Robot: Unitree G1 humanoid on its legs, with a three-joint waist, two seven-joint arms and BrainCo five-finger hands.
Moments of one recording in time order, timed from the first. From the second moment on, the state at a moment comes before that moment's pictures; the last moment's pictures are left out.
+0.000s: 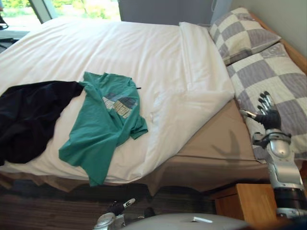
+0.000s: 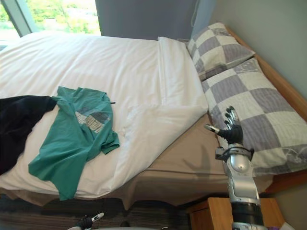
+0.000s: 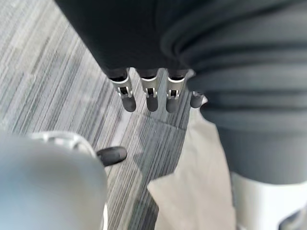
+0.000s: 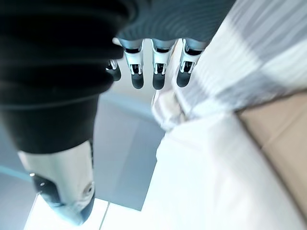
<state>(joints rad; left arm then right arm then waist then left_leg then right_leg) 0.15 0.15 0.12 0.97 -0.15 0.10 0.01 -0.18 -0.41 -0.11 0.05 0.13 0.09 -0.08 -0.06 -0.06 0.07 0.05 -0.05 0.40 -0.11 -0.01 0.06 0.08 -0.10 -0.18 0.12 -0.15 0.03</state>
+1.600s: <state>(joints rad) -0.09 0.30 0.16 0.89 -0.06 0.07 0.14 -0.99 -0.57 0.19 0.61 0.03 0.32 -0.23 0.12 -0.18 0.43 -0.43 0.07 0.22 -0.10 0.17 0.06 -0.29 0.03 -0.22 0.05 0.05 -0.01</state>
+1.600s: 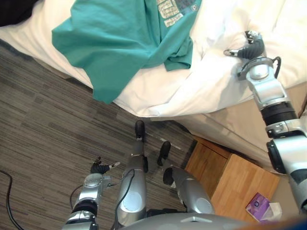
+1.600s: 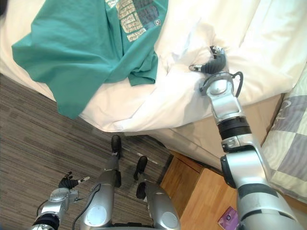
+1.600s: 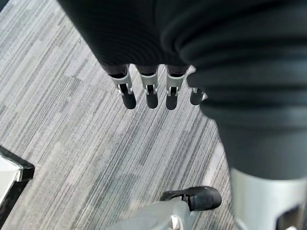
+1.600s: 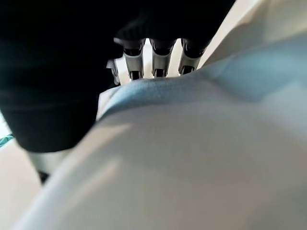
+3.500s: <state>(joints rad) 0.22 0.13 0.19 0.91 -0.16 0.22 -0.08 0.22 -0.02 -0.32 -0.05 0.50 -0.23 -0.43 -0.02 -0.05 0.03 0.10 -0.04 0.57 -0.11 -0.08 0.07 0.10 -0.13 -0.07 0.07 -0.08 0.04</state>
